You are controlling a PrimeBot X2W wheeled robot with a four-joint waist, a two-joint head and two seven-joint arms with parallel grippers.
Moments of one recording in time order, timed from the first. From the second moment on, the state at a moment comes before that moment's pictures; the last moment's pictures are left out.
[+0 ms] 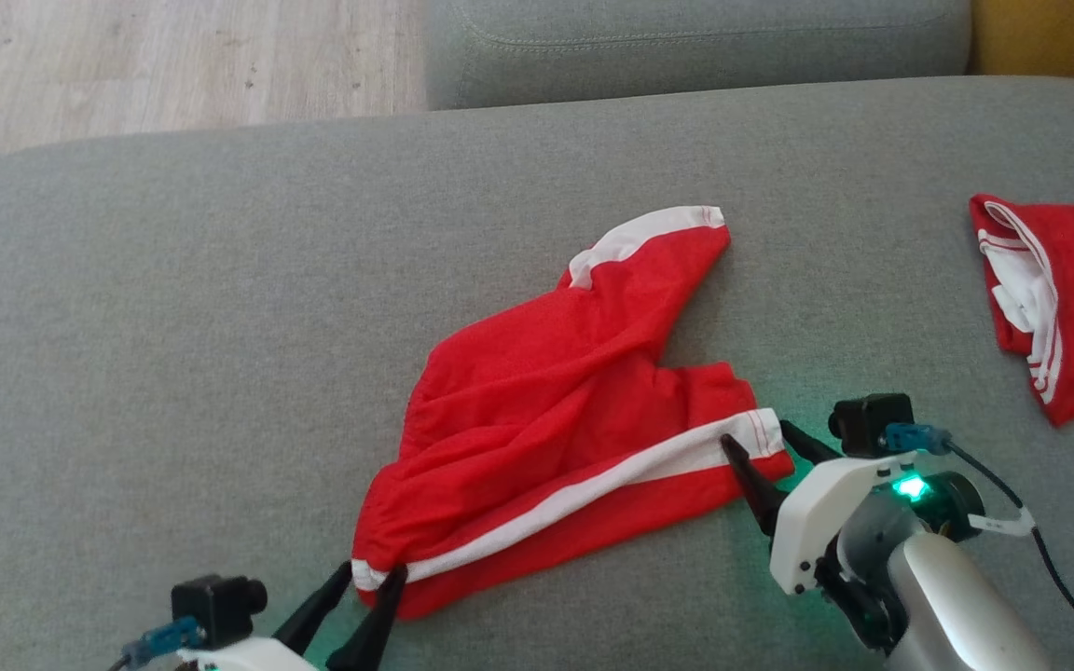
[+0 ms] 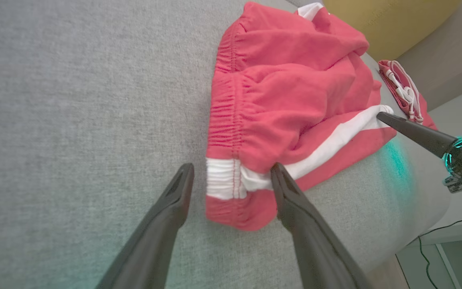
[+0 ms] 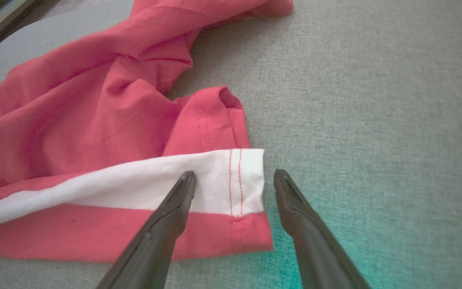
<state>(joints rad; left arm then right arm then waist) 0.06 0.36 -0.50 0.16 -0.81 -0.13 0.13 -0.22 -0.14 0.31 0.49 0.33 0.12 0.23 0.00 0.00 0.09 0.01</state>
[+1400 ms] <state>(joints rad) 0.10 0.55 -0.47 -0.69 -1.21 -0.08 0.09 0.06 -0.27 -0.06 -0.53 0.84 0.12 0.35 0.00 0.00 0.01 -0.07</state>
